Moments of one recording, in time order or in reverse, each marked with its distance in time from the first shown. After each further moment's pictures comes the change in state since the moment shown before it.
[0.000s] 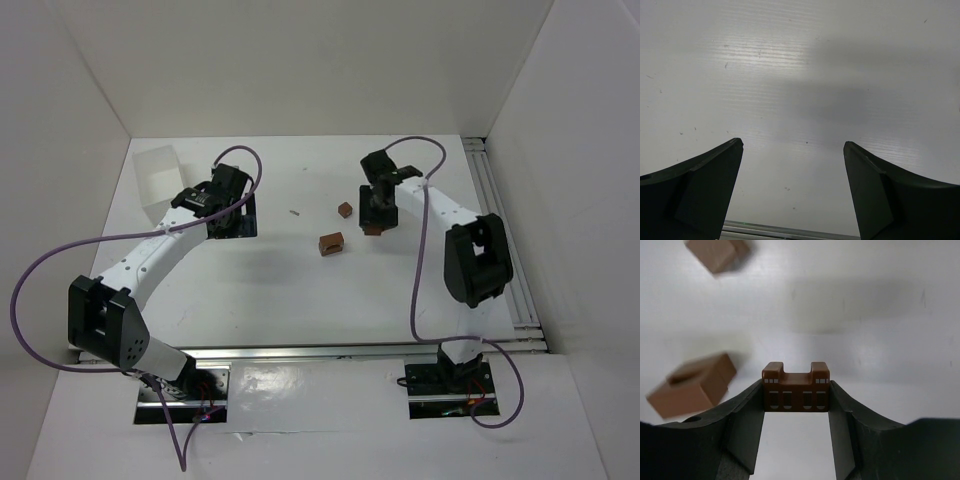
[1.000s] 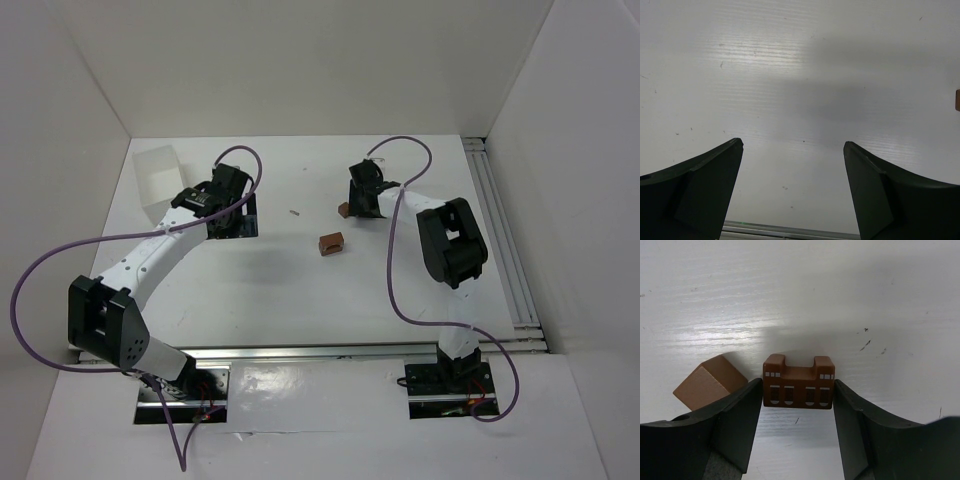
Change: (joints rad) left arm 0.000 0.000 0.000 0.002 0.017 -0.001; right arm 0.013 0.167 -0.071 0.453 0.172 -0.015
